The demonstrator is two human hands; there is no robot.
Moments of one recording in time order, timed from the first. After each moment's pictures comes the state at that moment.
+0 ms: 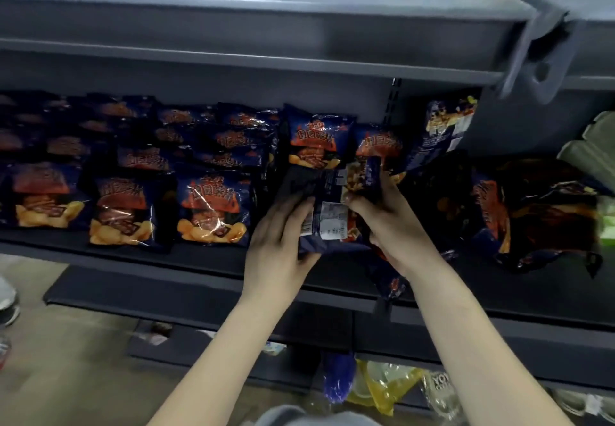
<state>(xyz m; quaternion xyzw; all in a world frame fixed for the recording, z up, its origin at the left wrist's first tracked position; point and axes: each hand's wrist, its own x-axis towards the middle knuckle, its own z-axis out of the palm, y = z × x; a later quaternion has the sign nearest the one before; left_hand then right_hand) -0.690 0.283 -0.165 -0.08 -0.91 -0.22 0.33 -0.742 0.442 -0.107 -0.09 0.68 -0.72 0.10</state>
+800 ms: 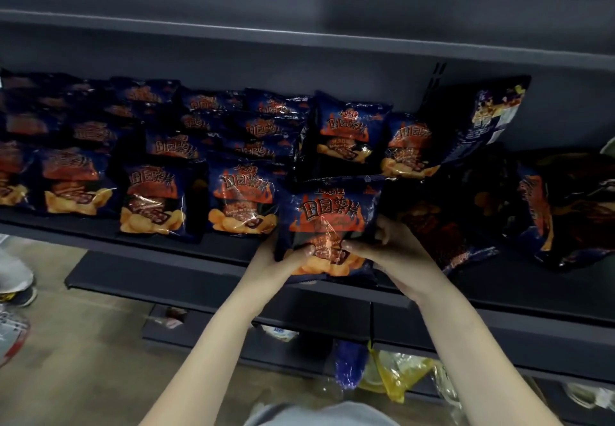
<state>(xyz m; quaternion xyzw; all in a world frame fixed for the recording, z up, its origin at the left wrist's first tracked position) -0.675 0.219 -0.188 0.07 -0.73 -0.68 -0.01 -0.728 0.416 -0.162 -0.12 0.70 -0.68 0.19</state>
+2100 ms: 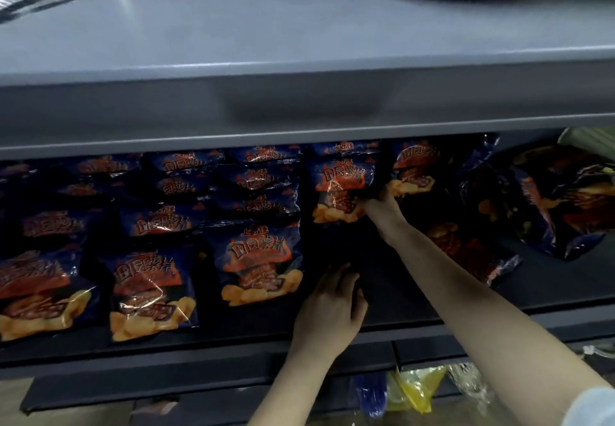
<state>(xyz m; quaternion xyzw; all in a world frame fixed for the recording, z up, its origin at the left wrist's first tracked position) -0.717 0.228 -0.222 -0.18 -0.95 -0.23 0.14 -0.869 0.362 -0.187 0.14 0.76 -0.64 0.02</state>
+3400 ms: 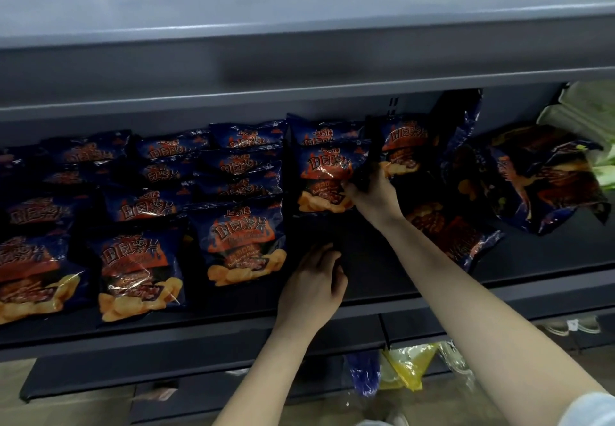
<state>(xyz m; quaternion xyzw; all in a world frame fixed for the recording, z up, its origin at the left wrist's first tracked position) -0.715 0.228 -0.219 -0.16 -0.95 -0.25 0.12 -0.833 0.372 -0.169 0.10 0.87 -0.48 -0.05</state>
